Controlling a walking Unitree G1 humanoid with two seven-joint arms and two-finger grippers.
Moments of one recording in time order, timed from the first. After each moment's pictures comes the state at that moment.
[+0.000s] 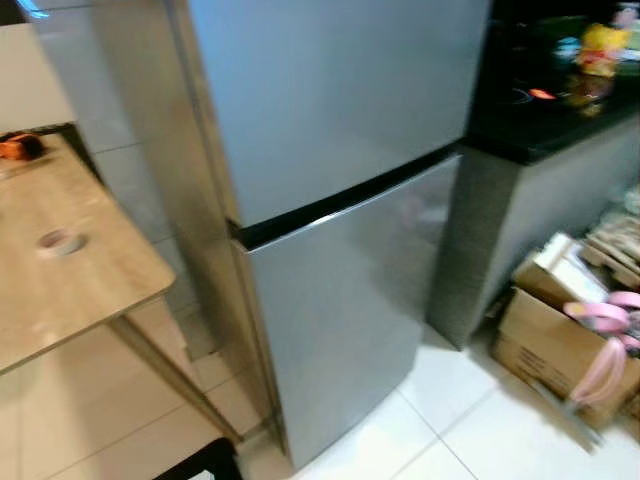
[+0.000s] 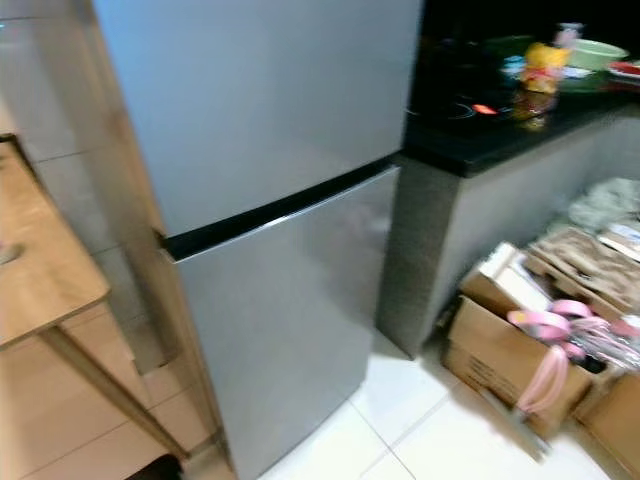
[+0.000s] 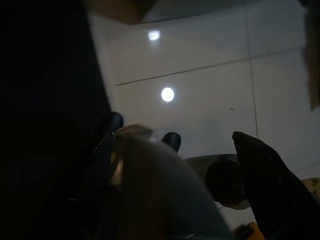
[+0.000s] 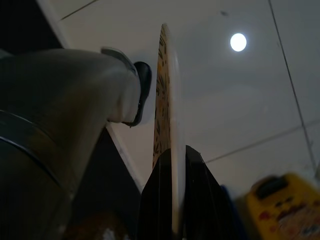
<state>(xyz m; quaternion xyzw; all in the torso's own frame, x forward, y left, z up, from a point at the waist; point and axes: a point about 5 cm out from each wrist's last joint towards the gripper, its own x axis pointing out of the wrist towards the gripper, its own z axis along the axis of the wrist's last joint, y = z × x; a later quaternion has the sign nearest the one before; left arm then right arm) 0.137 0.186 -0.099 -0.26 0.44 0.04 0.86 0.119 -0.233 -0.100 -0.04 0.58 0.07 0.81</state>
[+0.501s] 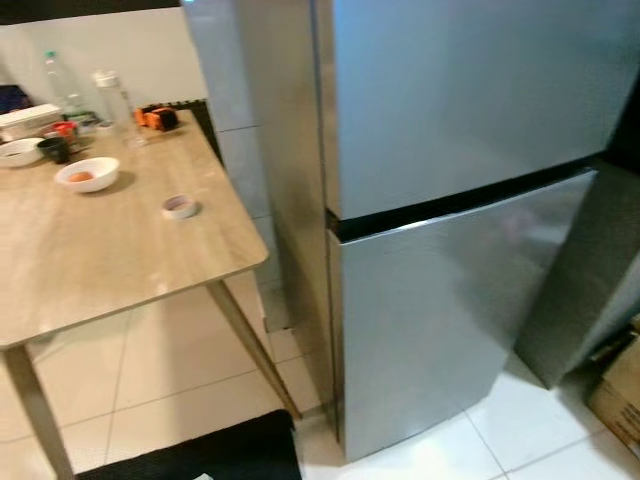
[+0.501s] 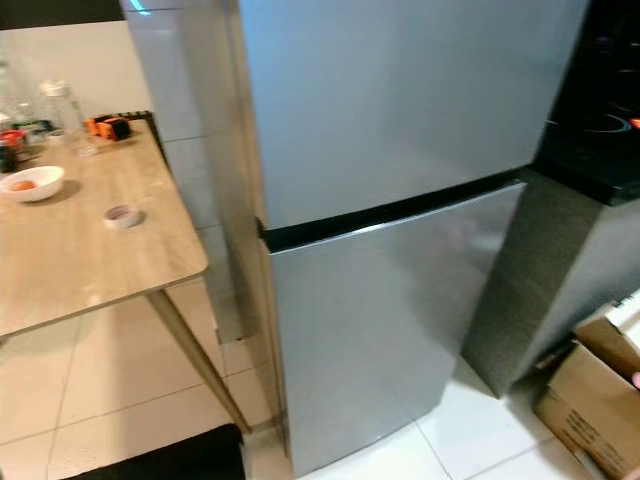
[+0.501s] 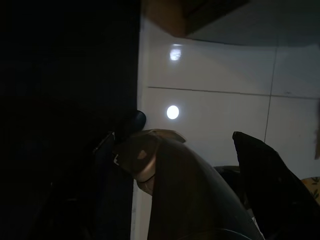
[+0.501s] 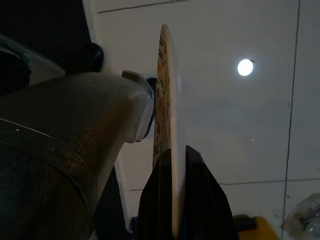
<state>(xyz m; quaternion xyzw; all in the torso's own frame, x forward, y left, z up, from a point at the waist) 0.135 0.186 -0.099 -0.26 0.44 0.04 0.86 0.118 -0.233 -0.100 -0.05 0.58 0.07 0.81</state>
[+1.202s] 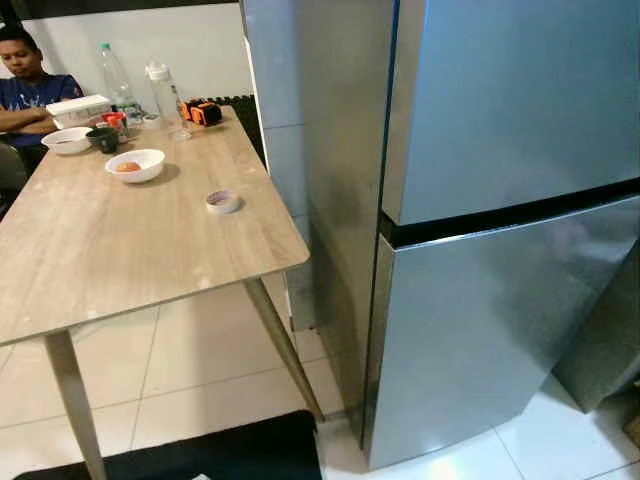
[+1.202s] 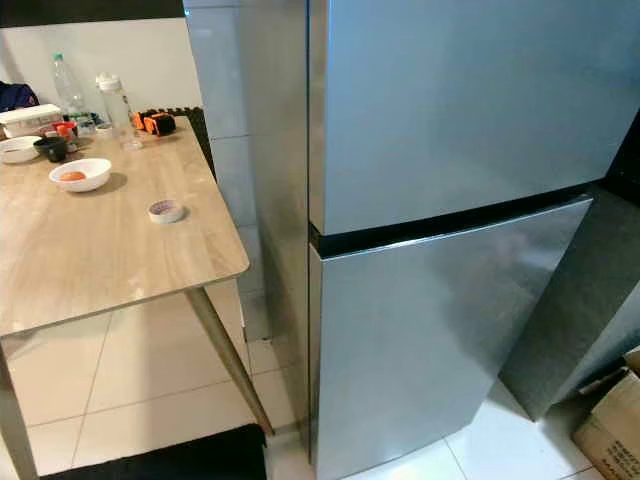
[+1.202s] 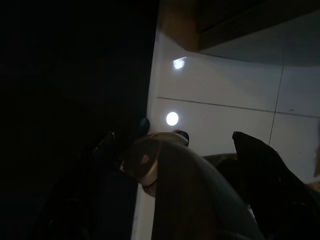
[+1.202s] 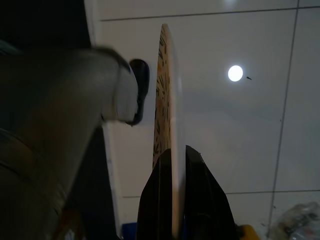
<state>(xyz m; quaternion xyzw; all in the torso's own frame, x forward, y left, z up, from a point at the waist) 0.139 0.190 -0.098 -0.25 0.44 0.04 0.86 0.116 -0.237 -0.100 -0.07 0.58 0.06 0.81</state>
